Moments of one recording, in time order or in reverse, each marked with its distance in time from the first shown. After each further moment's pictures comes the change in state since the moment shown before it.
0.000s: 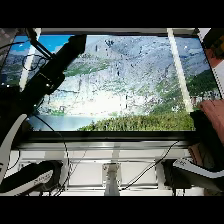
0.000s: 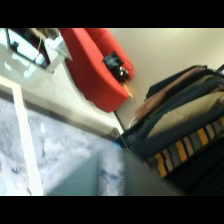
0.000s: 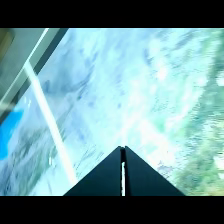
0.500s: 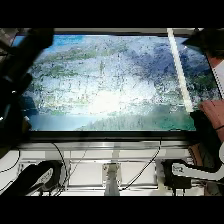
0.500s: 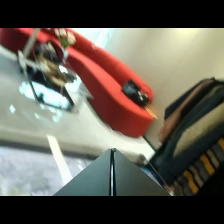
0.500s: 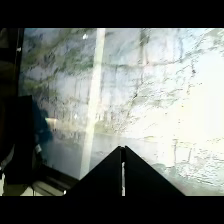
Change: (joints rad) left arm 0.163 0.279 -0.003 0.628 -0.003 -0.441; right arm 0.660 -0.100 0.032 0.045 -0.046 -0.066
